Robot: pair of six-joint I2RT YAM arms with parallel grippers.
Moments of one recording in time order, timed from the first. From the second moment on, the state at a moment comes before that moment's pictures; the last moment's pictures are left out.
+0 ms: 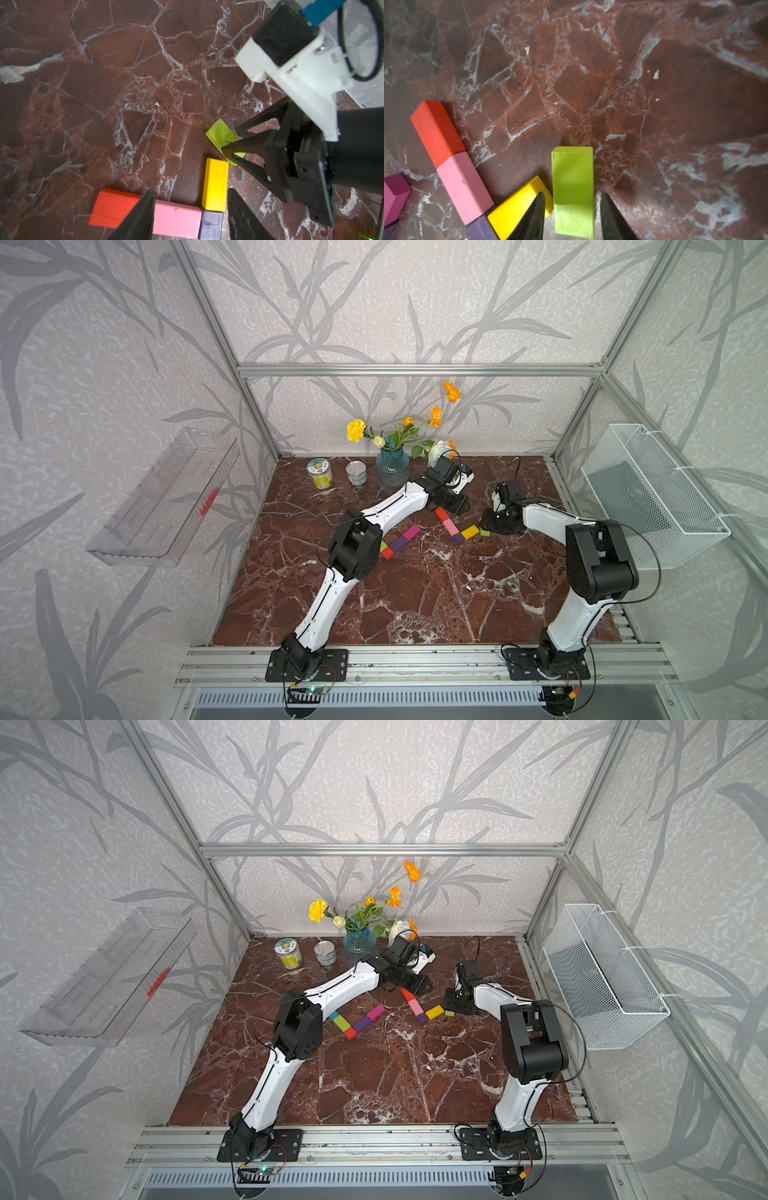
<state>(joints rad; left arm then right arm) -0.70 2.40 2.16 -0.64 0.33 -0.05 0.14 1.80 1.08 -0.40 -0.15 0.37</state>
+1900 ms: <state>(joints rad) -0.77 2.75 2.52 -0.57 0.32 -0.14 0.08 1.69 0.80 -0.17 -0.38 0.50</state>
